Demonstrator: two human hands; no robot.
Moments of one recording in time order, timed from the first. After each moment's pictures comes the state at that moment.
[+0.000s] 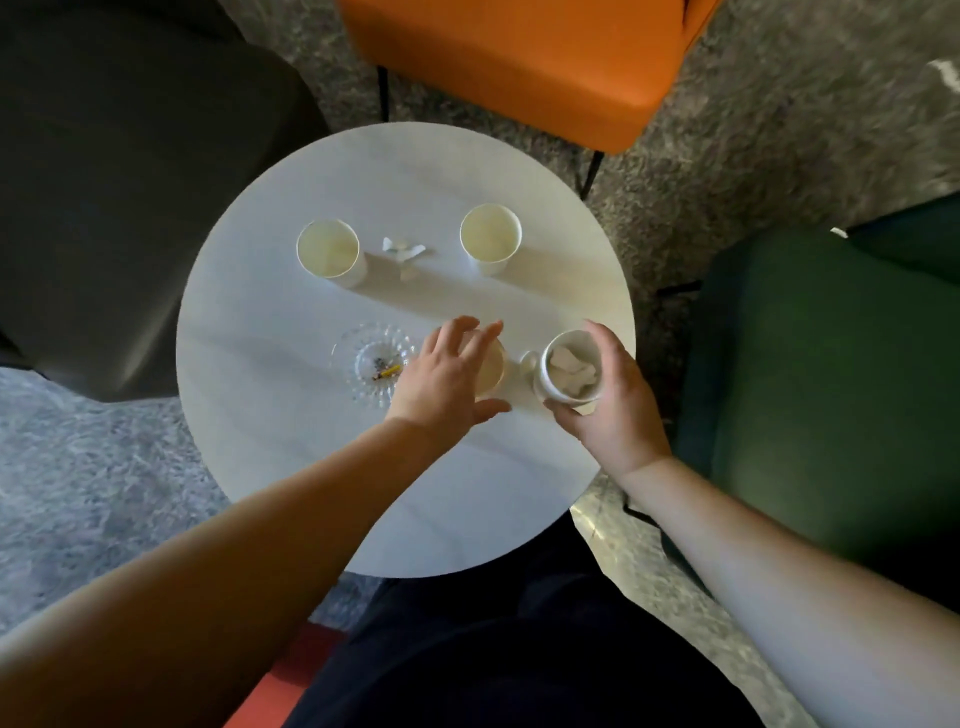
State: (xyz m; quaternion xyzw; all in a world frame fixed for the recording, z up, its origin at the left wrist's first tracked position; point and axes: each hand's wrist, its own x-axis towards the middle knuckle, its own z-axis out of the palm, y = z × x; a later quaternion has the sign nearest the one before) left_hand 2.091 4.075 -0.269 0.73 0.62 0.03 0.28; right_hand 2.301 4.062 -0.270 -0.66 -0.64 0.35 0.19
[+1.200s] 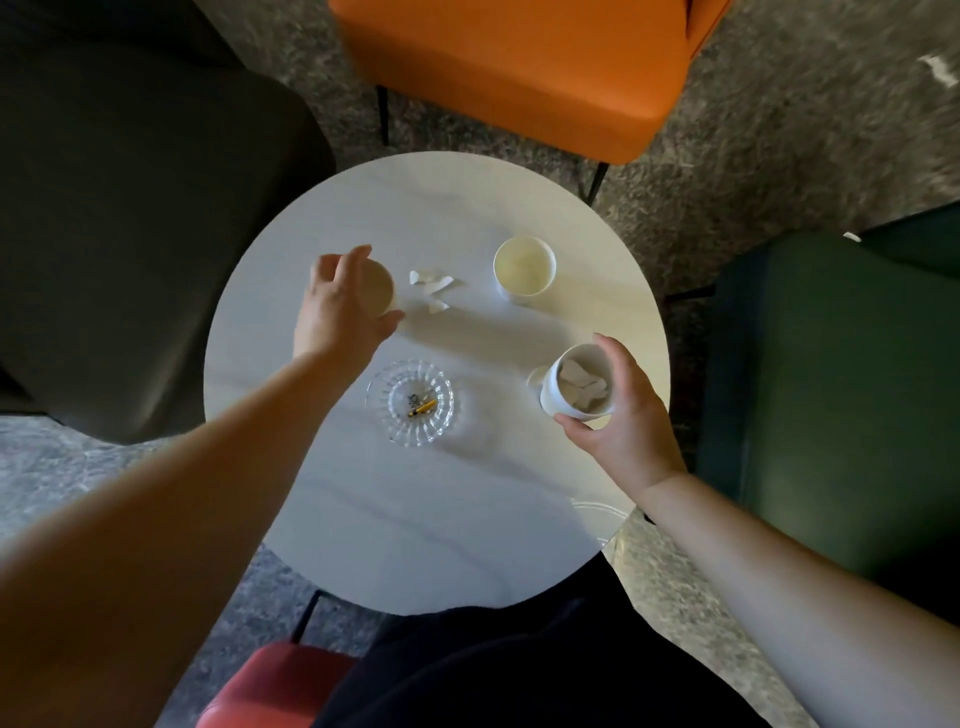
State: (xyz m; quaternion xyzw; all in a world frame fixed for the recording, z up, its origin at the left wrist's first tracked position) left_hand 1.959 4.173 -0.278 0.59 0.75 0.12 0.26; right_hand 2.259 4.080 -0.265 -0.67 -0.63 0.35 0.19
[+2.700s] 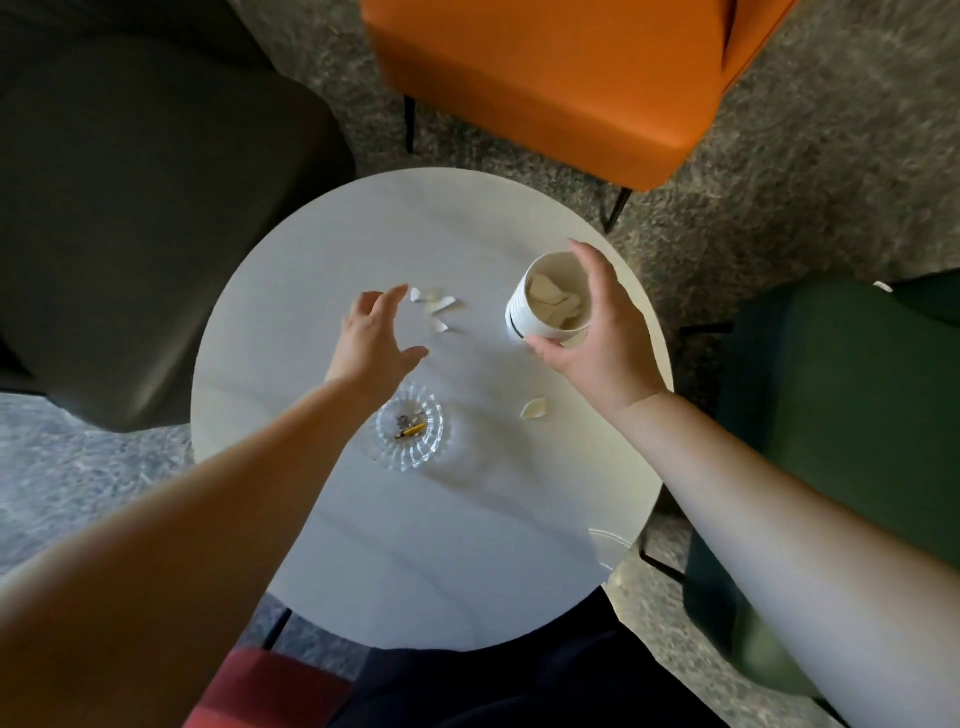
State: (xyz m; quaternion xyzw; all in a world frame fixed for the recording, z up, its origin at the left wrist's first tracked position) left_hand 1.990 4.172 -0.304 0.58 0.74 0.09 0.31; right_hand 2.239 4.192 -0.253 -0.60 -0.68 0.34 0.25
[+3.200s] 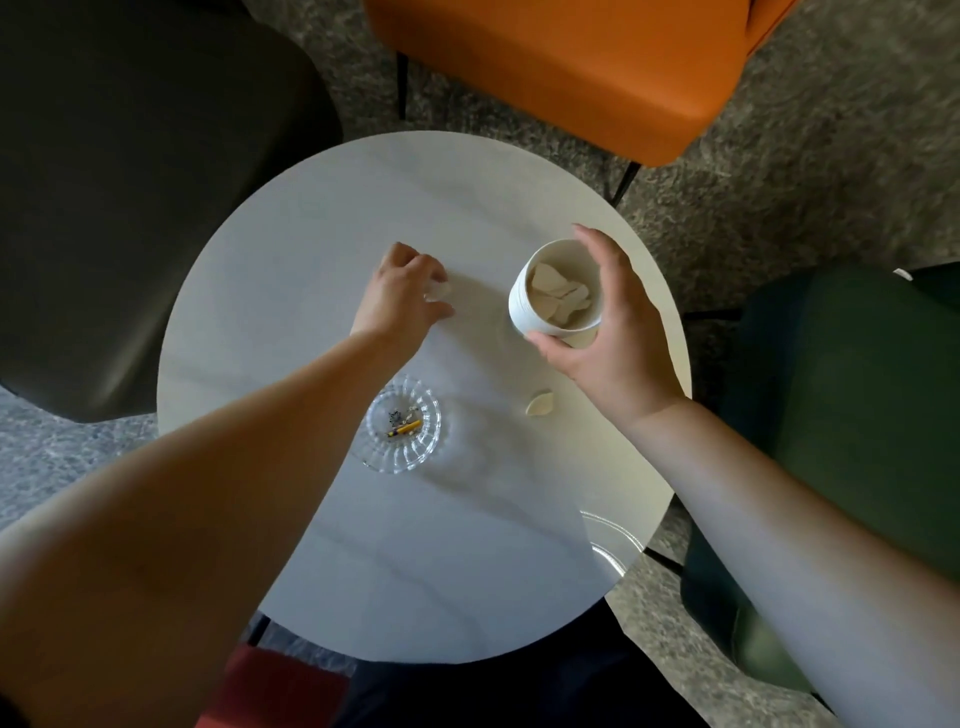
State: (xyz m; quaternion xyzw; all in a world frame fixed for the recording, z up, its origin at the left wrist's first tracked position) left_hand 2.009 4.212 -0.344 0.61 0.71 0.13 0.33; right_hand 2.234 4.189 -0.272 -0.59 -0.69 0.33 0.26
